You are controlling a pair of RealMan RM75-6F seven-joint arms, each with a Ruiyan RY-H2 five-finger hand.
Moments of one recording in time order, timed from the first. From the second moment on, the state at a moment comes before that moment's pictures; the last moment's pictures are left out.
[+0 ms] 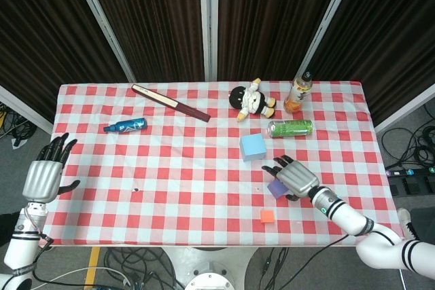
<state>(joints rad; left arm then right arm) -0.26 -1.38 -0.09 -1.24 1.46 1.39 0.00 0.71 -1.27 0.01 -1.49 -1.49 0.70 -0.14</state>
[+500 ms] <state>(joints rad) -0.25 -1.39 -0.09 -1.23 1.44 1.38 -0.01 0.74 -1.29 0.00 -1.46 -1.50 0.70 -0.12</state>
